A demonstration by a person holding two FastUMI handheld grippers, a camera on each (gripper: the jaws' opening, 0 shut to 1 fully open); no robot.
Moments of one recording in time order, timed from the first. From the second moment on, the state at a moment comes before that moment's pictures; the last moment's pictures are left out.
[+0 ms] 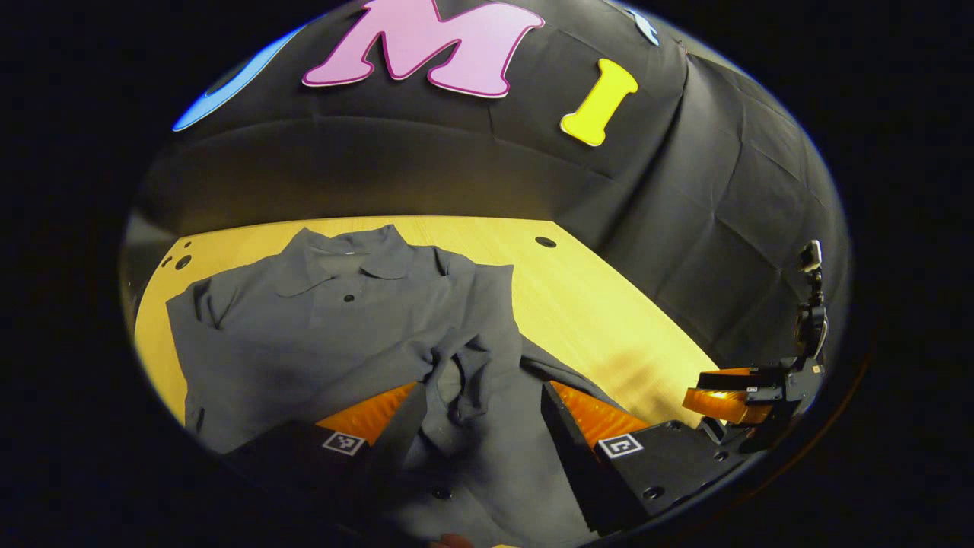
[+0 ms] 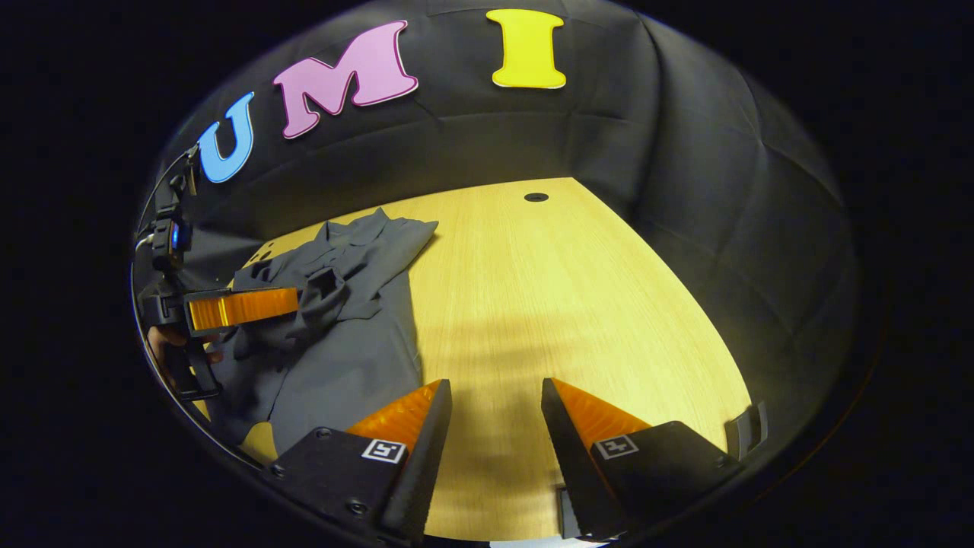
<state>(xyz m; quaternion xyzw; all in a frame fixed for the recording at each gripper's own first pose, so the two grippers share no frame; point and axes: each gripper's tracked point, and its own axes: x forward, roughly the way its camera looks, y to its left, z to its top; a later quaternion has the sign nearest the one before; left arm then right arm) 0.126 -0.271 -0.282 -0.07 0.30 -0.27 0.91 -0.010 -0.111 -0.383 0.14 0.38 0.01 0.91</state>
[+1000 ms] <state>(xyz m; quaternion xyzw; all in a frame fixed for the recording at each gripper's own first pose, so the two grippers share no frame) 0.022 -0.018 -0.306 -0.08 0.31 -0.09 0.94 -0.047 -0.025 -0.367 0.13 0.40 0.04 0.90</state>
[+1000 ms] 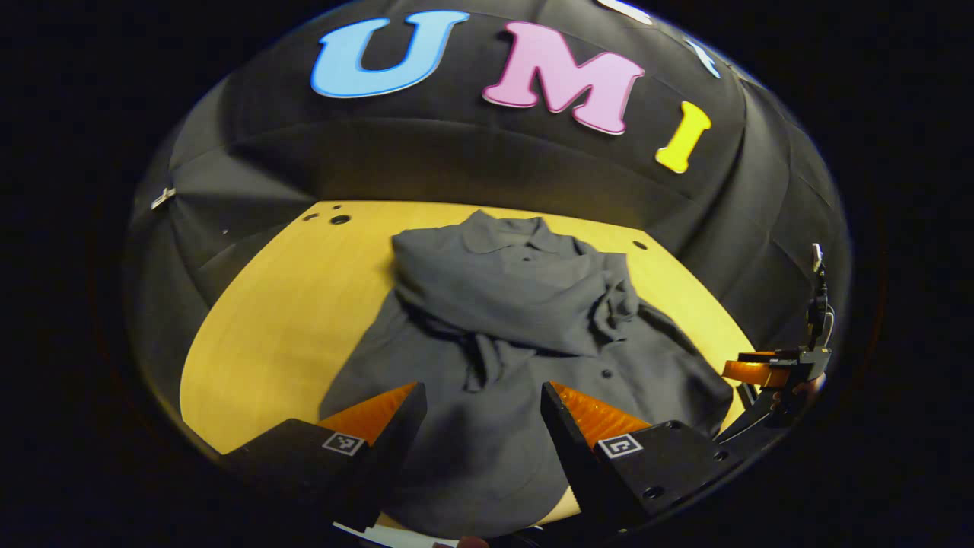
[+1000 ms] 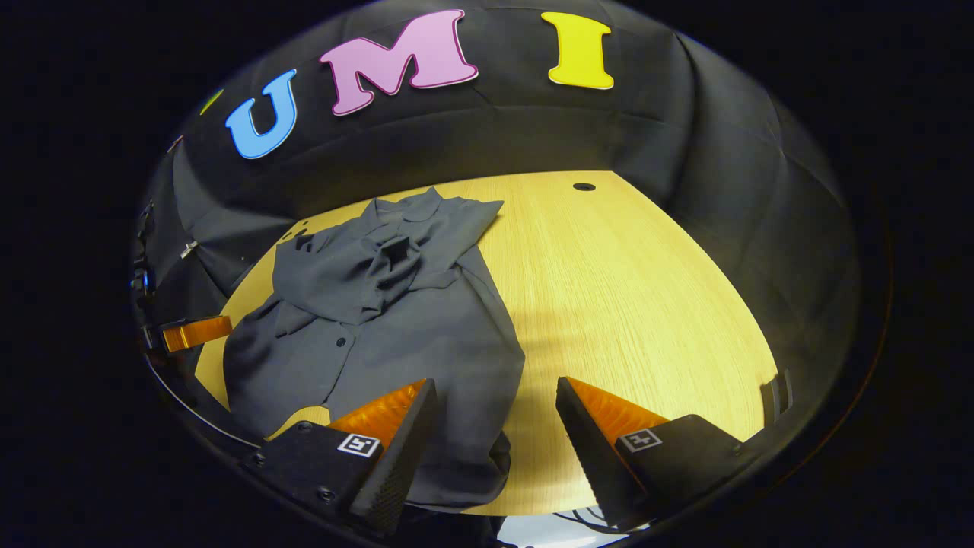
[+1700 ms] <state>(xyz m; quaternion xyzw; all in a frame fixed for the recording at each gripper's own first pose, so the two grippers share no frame) 0.005 0.072 -0.381 -0.06 0.38 0.00 0.92 -0.054 -0.007 -0.397 0.12 0.44 0.05 0.89</state>
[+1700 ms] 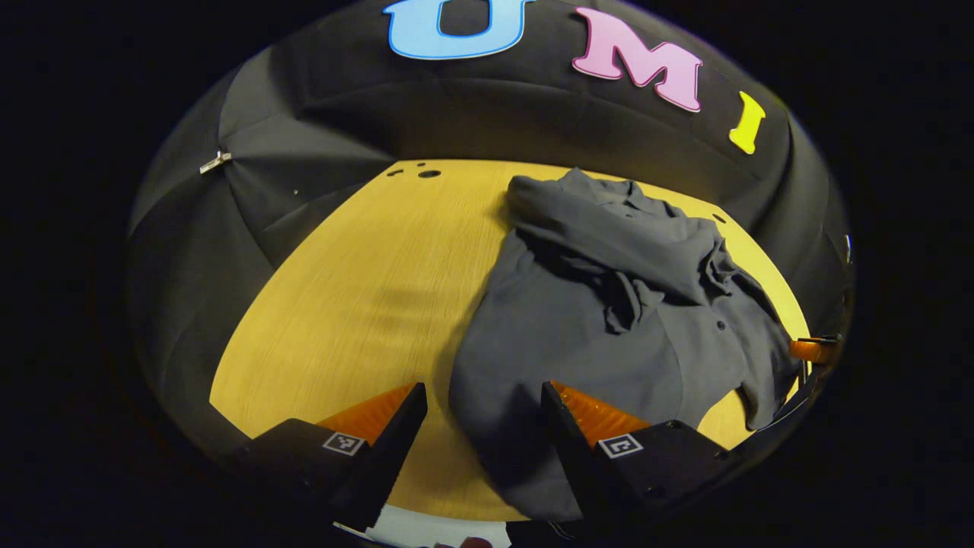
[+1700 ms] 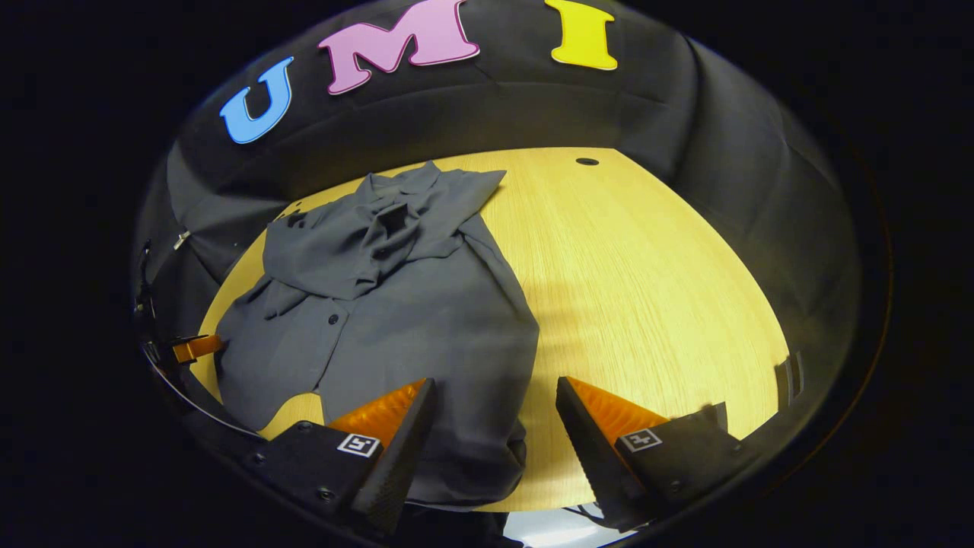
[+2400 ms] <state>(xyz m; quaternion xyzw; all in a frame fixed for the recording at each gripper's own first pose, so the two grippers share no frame) 0.013 0.050 -0.405 -0.03 0.42 -0.02 0.91 -0.051 0.019 -0.429 0.05 0.45 0.08 0.89</state>
